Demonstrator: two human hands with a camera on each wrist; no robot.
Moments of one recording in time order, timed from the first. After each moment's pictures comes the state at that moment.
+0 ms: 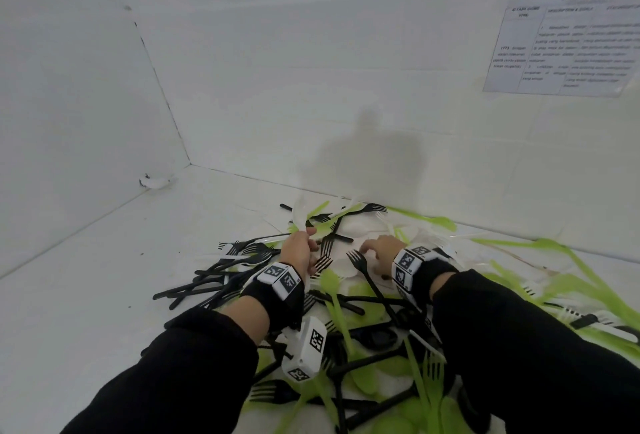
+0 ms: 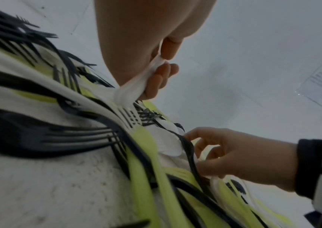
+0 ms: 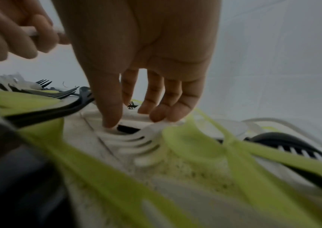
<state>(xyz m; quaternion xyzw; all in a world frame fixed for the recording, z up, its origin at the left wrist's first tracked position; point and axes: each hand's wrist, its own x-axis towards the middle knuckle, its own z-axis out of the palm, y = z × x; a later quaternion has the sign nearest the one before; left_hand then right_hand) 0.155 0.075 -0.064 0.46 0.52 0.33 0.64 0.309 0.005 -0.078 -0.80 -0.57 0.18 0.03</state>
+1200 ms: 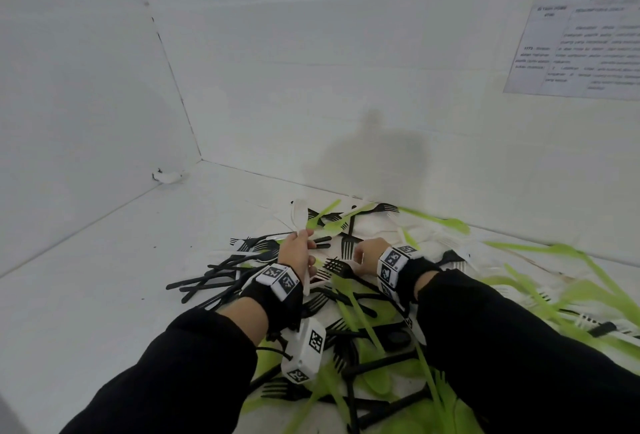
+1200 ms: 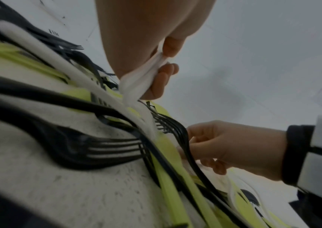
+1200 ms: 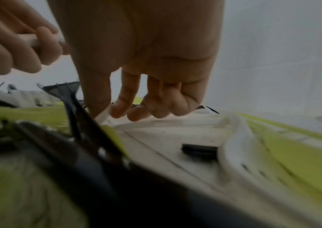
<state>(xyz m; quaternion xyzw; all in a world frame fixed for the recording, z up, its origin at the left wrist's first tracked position) 0.134 0.083 -0.070 0.46 0.51 0.35 0.63 0.275 0.033 -0.083 -0.81 -0.55 0.21 0.03</state>
